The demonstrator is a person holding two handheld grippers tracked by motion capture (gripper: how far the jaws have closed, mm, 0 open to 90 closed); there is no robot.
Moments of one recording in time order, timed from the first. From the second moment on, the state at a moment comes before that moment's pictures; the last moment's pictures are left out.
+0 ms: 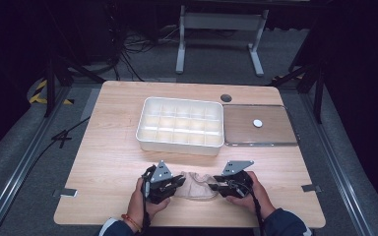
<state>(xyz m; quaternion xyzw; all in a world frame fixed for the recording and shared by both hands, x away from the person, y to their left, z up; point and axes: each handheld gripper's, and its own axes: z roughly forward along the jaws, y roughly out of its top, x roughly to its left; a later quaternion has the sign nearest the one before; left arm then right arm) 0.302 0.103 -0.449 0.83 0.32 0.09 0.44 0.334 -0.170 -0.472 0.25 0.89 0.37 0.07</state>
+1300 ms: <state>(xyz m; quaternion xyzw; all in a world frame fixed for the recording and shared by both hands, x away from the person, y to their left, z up) 0.313 0.043 -0.464 0.83 0.32 0.06 0.46 0.341 -0.186 -0.466 0.26 0.88 0.39 0.05</state>
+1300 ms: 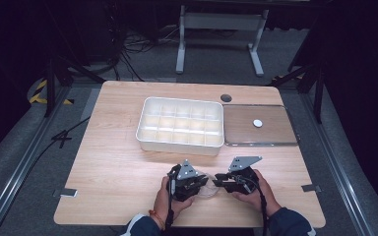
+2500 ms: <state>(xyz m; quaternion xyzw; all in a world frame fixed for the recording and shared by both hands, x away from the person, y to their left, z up) 0.305 0.082 -0.480 0.86 0.28 0.03 0.42 0.332 -0.176 -0.448 0.24 0.88 0.40 0.11</state>
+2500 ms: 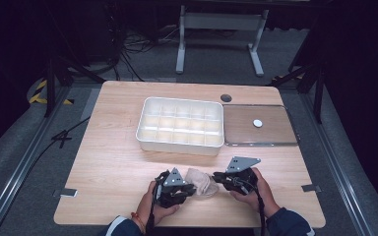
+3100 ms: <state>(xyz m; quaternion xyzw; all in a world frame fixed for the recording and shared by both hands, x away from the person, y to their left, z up) 0.301 0.084 -0.478 0.87 0.27 0.04 0.41 0.324 -0.147 -0.466 0.20 0.90 0.38 0.09</state>
